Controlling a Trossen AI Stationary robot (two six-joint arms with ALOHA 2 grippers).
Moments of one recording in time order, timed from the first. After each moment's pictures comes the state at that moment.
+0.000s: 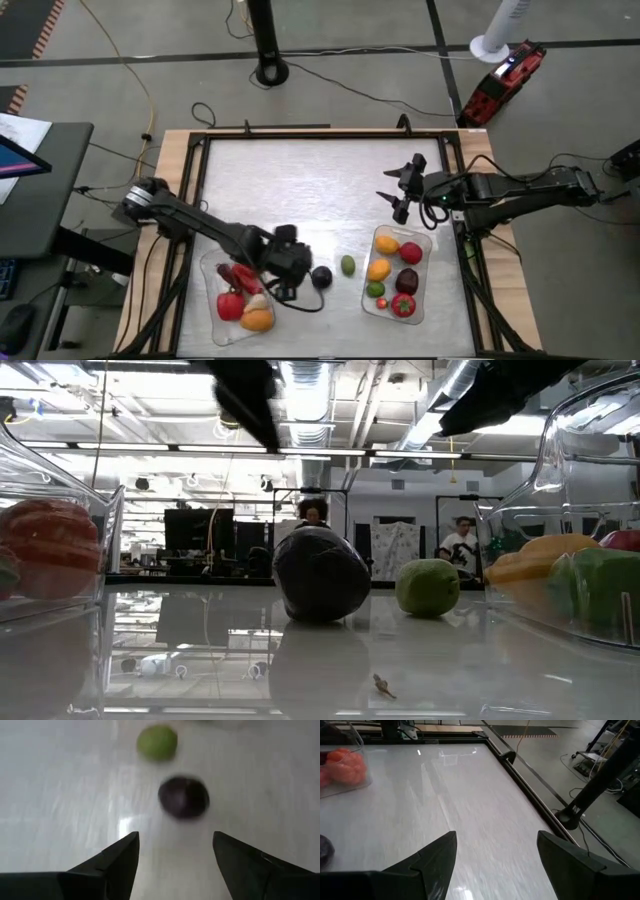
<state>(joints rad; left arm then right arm) -0.39 1.74 1.47 -0.86 -0.21 -0.40 0.06 0.89 0.76 -0.36 0.49 0.05</state>
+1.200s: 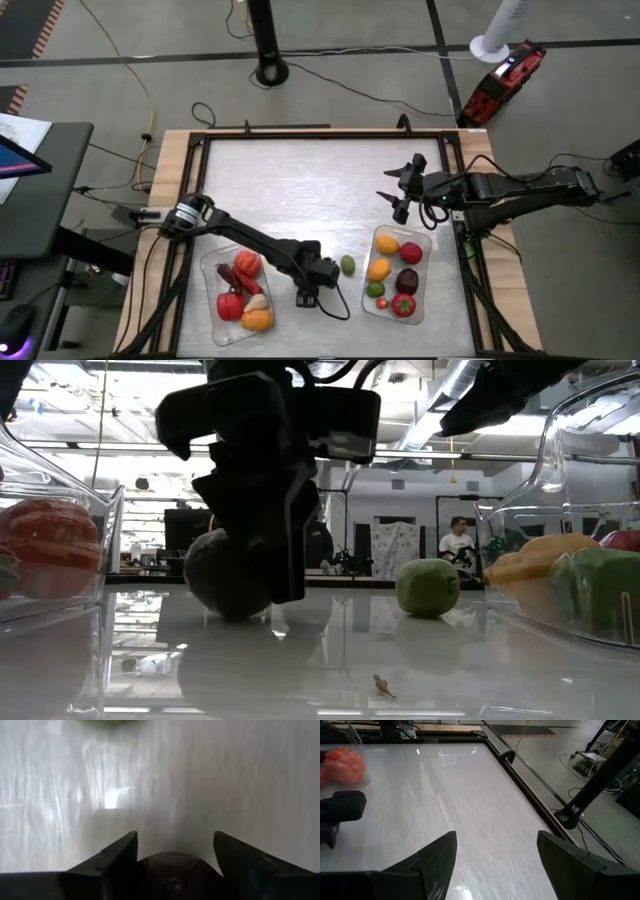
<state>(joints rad) -0.33 2.09 1.53 -0.72 -0.03 -0.27 0.06 0.89 0.76 -0.36 0.50 0.05</state>
